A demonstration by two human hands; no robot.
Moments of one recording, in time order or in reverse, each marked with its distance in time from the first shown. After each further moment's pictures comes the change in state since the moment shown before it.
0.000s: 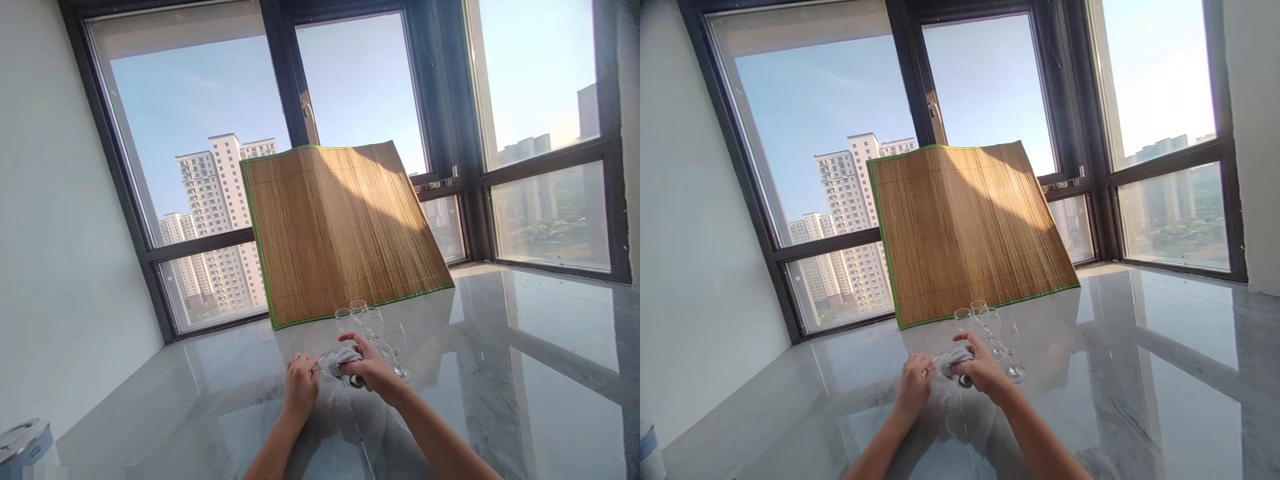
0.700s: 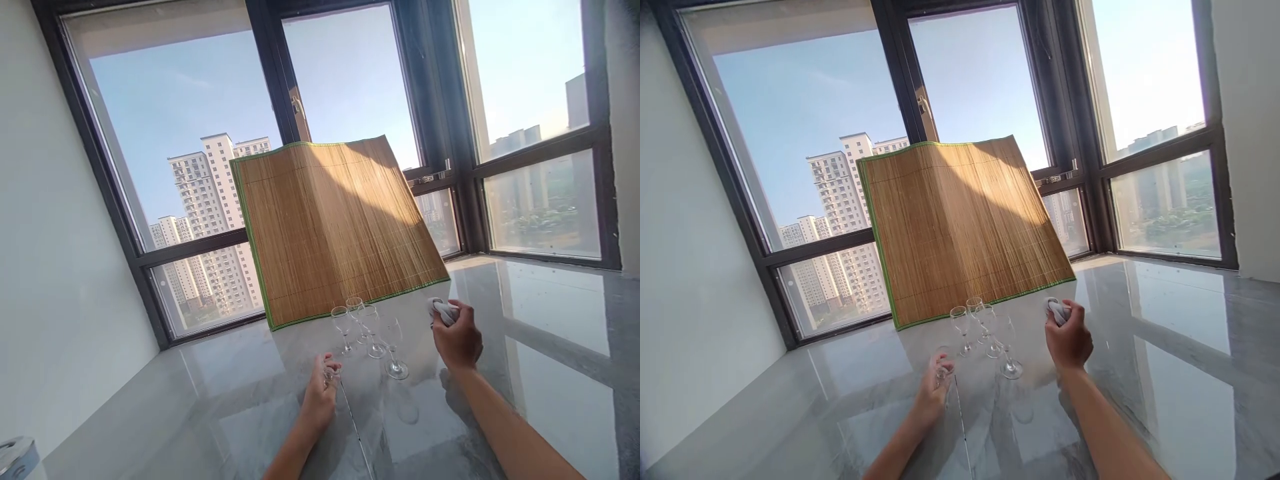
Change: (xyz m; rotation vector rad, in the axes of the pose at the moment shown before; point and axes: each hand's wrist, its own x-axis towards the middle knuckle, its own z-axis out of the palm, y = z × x) left_hand -0.012 0.014 0.045 -0.767 -0.147 -0.188; right_hand -0.007 0.009 -0.159 -0.702 1.295 -0.025
